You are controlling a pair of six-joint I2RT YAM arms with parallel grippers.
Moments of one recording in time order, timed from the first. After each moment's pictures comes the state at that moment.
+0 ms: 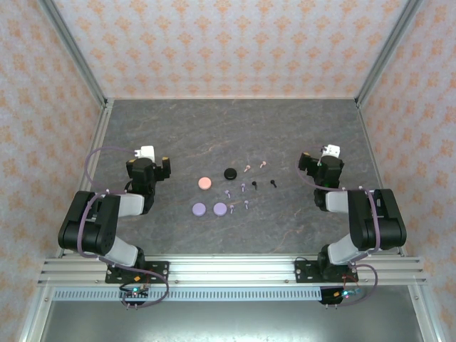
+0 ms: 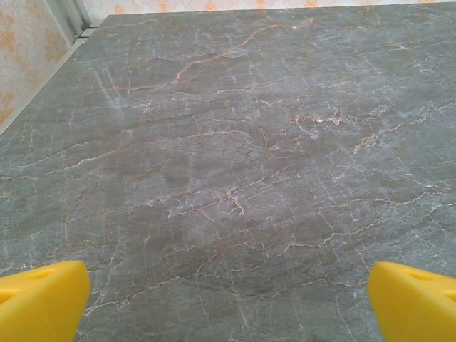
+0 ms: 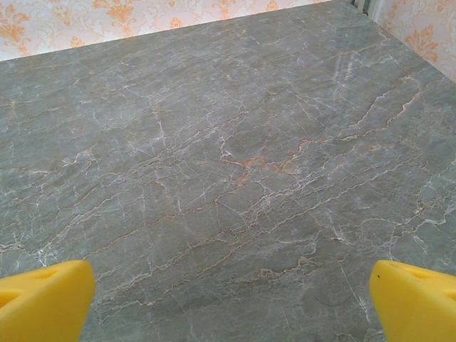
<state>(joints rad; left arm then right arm) -0.06 1.50 0.40 0.64 -0.29 -0.05 0.01 1.52 0.42 0.68 0.17 0.17</state>
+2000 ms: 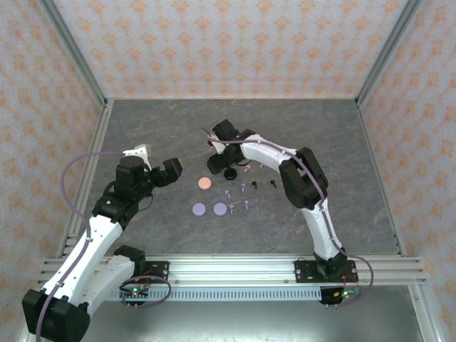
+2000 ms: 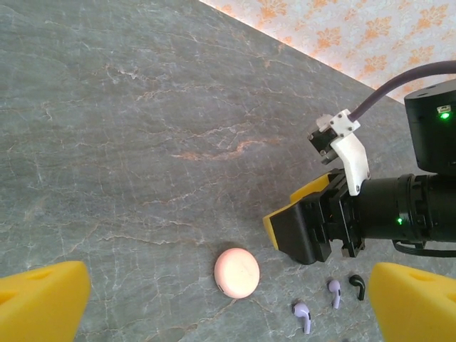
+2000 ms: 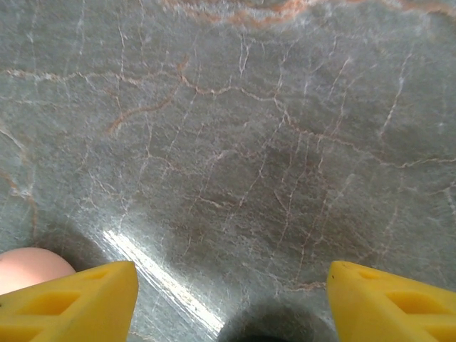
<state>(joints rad) -0.22 0.81 0.66 -0.40 0.03 -0.57 0.68 2.23 1.76 -0.68 -0.16 0.05</state>
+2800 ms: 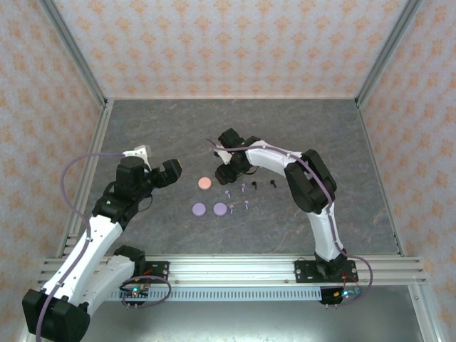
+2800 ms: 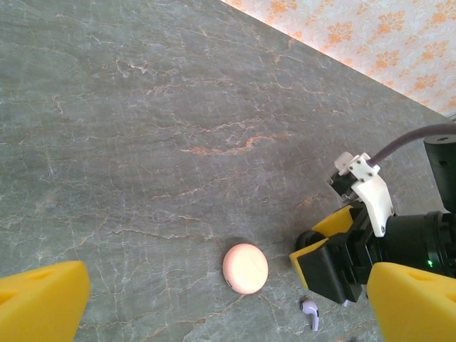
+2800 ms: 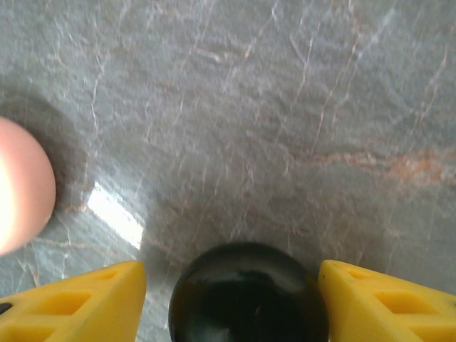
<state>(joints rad) -0.22 0.81 0.66 -0.42 0.02 -0.57 0.68 2.12 1.56 -0.69 -0.15 0.01</state>
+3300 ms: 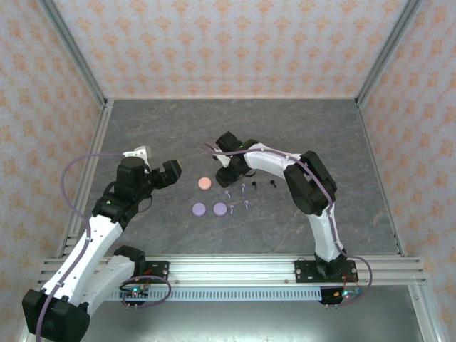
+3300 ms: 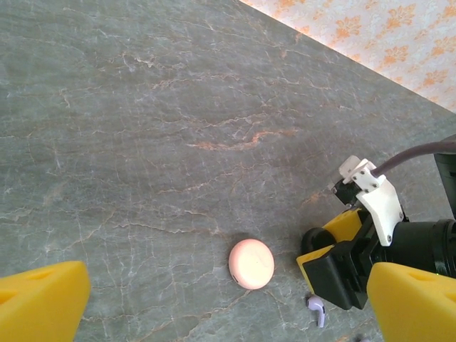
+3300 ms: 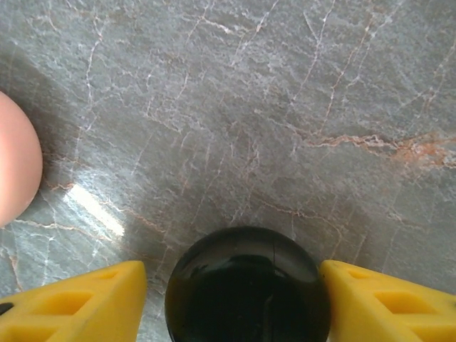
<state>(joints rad) -0.22 0.81 0.66 -0.44 0.01 -0.57 0.71 2.11 1.54 -0.69 -0.07 -0.03</state>
